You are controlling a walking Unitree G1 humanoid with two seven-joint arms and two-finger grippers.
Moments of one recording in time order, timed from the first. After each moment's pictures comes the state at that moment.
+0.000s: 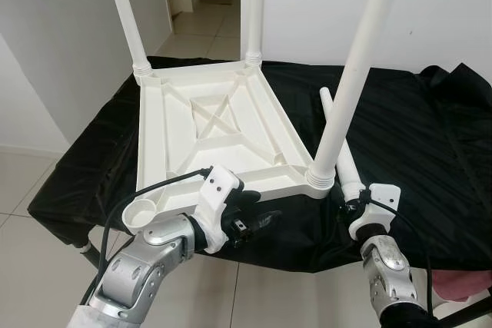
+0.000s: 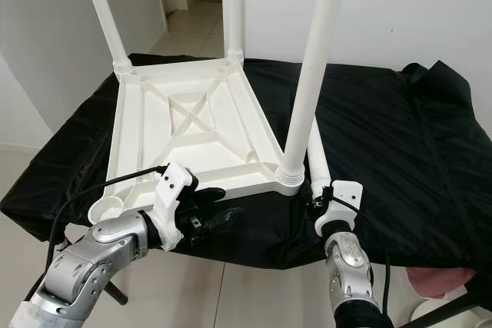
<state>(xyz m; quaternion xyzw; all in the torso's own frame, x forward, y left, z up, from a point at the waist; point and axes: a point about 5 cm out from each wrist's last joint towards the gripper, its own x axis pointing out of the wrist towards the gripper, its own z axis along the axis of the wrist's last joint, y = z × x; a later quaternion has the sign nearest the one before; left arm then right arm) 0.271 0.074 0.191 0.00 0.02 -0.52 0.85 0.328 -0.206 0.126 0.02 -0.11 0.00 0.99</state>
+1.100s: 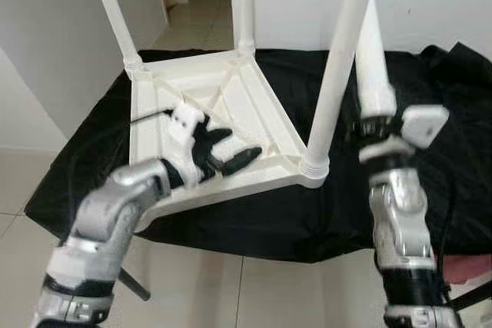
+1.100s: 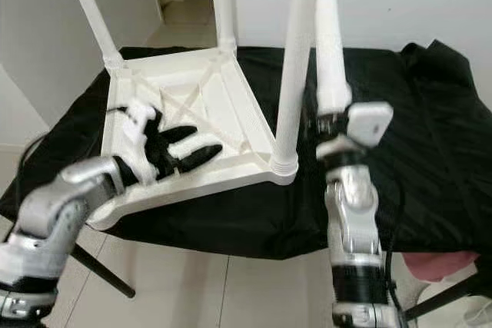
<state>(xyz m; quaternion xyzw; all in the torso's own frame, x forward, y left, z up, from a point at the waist) 0.315 0.111 0.271 0.00 -0.08 -0.48 0.88 0.313 -0.166 0.308 -0.01 -0.43 0.07 0.90</state>
